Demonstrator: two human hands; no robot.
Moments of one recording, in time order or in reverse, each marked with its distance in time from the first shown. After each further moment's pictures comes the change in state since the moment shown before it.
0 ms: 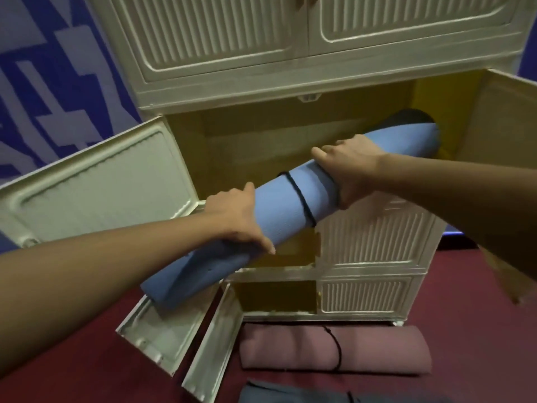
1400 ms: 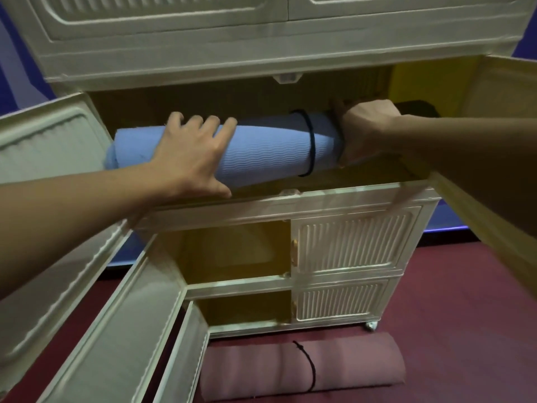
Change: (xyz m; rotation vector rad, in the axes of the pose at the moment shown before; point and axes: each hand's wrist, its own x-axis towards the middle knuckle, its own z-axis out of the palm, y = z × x) left_hand 0.115 -0.017 -0.032 0.411 0.659 0.277; right_hand 0.042 0.084 0.041 0.052 -0.068 0.448
